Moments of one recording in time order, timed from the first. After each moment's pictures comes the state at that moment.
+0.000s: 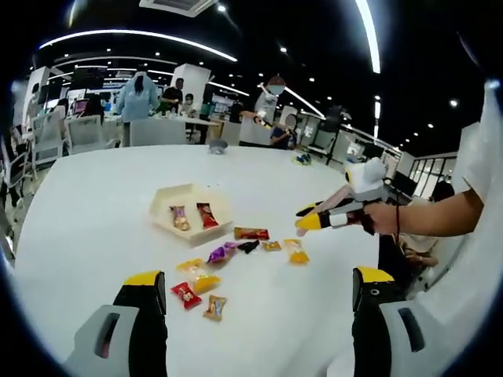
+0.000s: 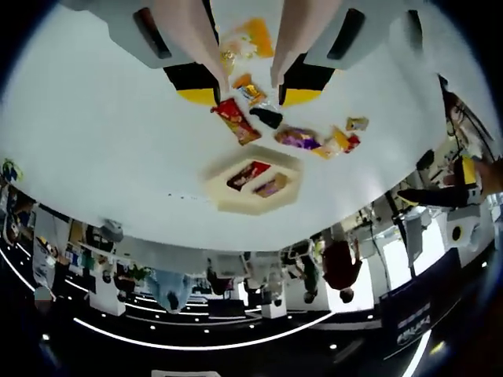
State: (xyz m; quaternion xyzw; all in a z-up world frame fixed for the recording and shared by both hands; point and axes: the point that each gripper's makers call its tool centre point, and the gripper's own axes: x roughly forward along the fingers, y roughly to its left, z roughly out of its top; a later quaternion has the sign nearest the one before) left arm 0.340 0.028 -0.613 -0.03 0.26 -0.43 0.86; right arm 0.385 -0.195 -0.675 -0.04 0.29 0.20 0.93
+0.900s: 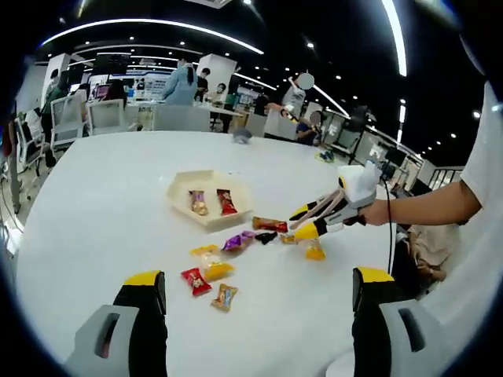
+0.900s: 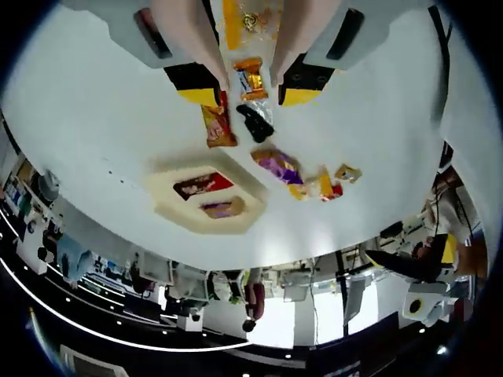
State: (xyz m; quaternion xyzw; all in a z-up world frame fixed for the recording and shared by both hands) left arm 0.345 0.033 -0.633 -0.05 0.30 -0.38 0.88; right arm 0.409 -0.162 -0.724 -0.16 0.31 0.38 0.86
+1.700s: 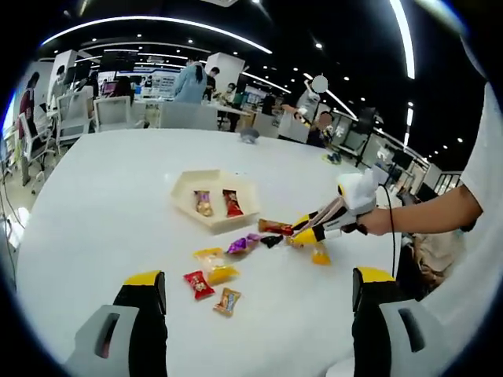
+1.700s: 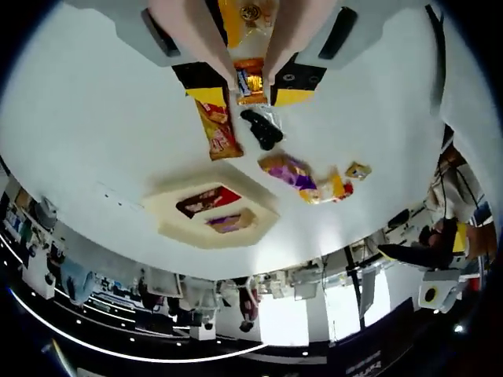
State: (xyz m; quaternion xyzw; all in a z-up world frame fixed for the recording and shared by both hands) left arm 0.354 0.030 -0.633 -0.05 0.30 -0.36 0.88; right arm 0.418 -0.166 -0.739 -0.12 0.33 0.35 0.87
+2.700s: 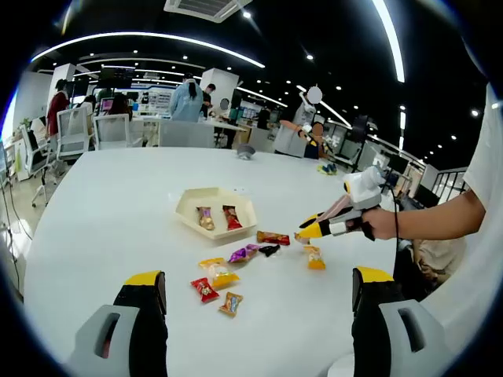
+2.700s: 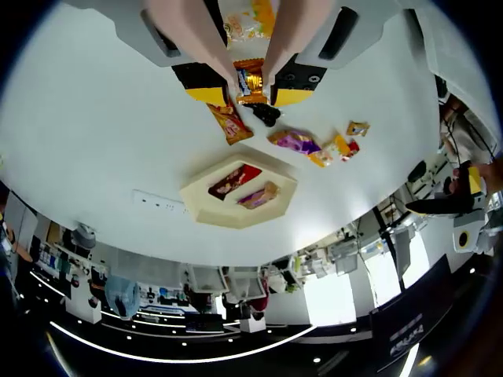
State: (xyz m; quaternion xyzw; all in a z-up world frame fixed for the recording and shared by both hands) left arm 0.337 0.051 -0.607 -0.05 0.25 -0.37 0.89; right arm 0.405 -0.176 -0.689 -0.03 0.32 0.25 0.91
